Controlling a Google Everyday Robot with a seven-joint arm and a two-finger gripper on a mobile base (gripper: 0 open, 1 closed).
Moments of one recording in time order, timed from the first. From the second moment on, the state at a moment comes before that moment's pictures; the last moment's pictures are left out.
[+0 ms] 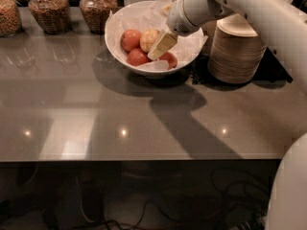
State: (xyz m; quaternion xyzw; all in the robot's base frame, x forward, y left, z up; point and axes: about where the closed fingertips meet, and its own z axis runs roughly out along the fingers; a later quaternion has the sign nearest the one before) arm 0.734 -0.028 0.929 -0.61 0.66 0.06 0.43
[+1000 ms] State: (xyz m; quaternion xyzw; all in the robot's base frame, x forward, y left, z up) arm 0.738 -0.021 0.912 -0.62 0.67 0.07 0.41
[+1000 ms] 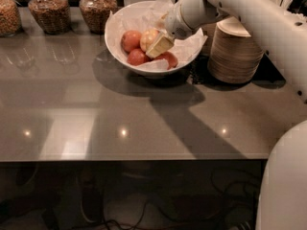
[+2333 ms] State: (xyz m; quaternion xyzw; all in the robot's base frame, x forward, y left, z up) arm 0.730 -0.021 0.929 -0.61 0.67 0.09 0.42
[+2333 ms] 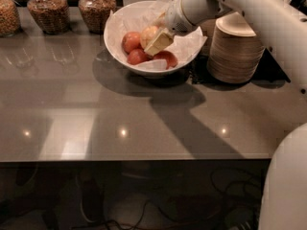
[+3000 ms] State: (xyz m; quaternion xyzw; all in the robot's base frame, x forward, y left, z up) arm 0.708 -0.063 0.982 -0.58 0.66 0.07 0.47
